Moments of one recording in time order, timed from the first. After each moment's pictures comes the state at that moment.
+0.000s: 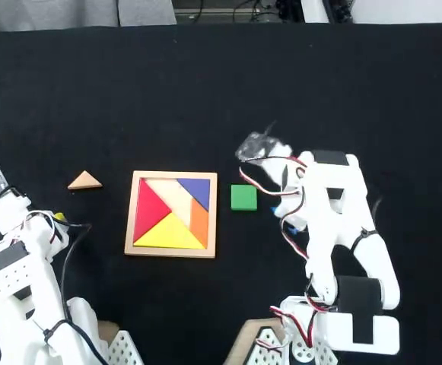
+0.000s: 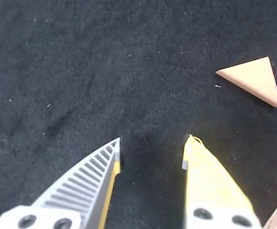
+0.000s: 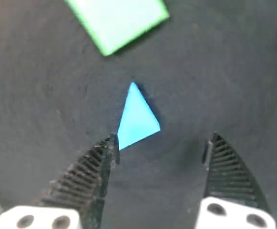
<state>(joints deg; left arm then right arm) -36.6 -48.9 75.8 41.5 2.0 4.5 -8.7 39.3 65.9 52.0</state>
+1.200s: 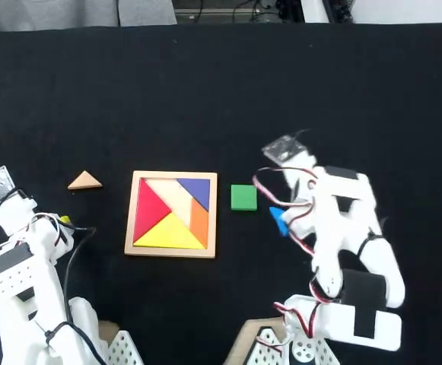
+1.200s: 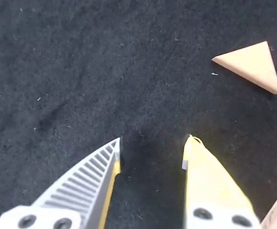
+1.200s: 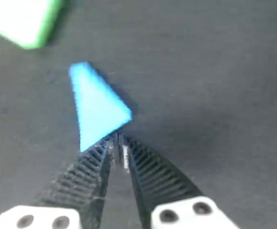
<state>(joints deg) -35.3 -49.5 77.5 41.5 1.6 9.2 -6.8 47.3 57.7 43.3</state>
